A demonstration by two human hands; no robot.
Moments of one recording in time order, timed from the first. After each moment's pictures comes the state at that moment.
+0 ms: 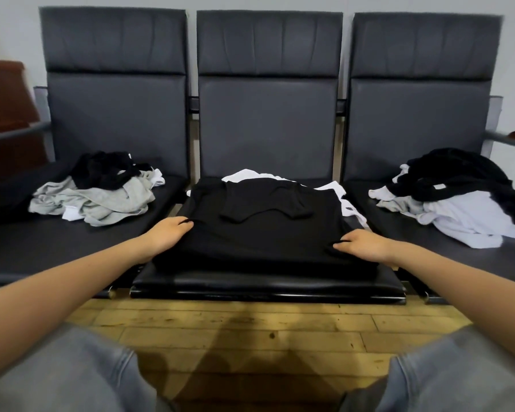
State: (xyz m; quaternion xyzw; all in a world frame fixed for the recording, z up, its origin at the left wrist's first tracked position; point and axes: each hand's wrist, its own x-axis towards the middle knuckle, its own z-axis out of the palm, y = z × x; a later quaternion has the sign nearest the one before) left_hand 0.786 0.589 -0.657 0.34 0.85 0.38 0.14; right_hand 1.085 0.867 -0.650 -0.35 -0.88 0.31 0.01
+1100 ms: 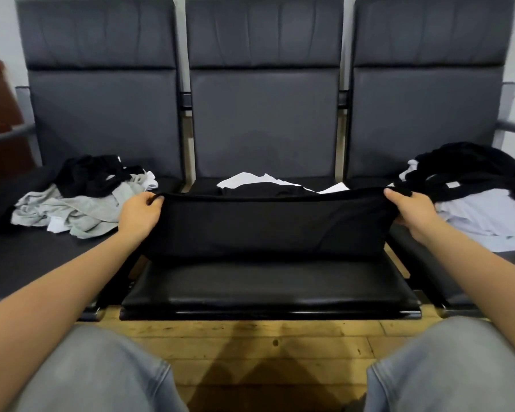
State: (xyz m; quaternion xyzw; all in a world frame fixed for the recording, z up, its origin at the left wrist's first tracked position) left_hand 0.720 0.608 -0.645 0.23 0.88 0.39 -0.10; right_hand 1.084 0.940 -0.627 -0.41 -0.61 0.55 0.41
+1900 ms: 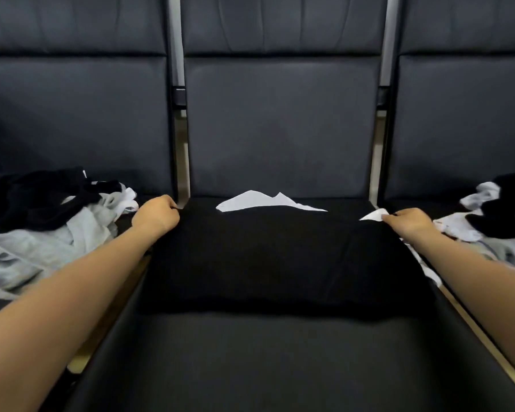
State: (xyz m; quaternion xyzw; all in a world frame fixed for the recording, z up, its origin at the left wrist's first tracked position) left_hand 0.594 0.735 -0.661 0.24 0.94 0.23 -0.03; right_hand 0.937 1.066 -0.670 -0.54 -0.75 0.31 0.23
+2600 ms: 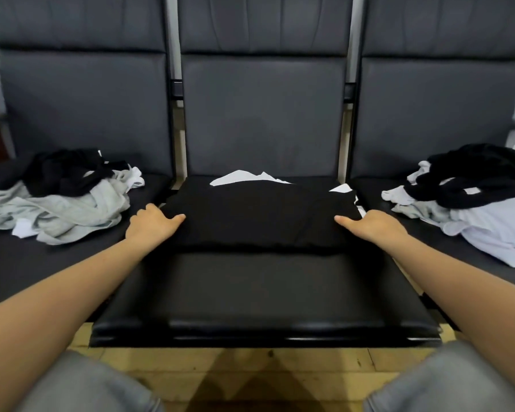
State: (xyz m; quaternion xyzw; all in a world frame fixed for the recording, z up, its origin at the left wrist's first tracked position) left_hand 0.706 0.663 -0.675 0.16 0.96 0.24 0.02; right_hand 1.014 0.943 -0.653 -0.56 -0.80 0.20 0.08
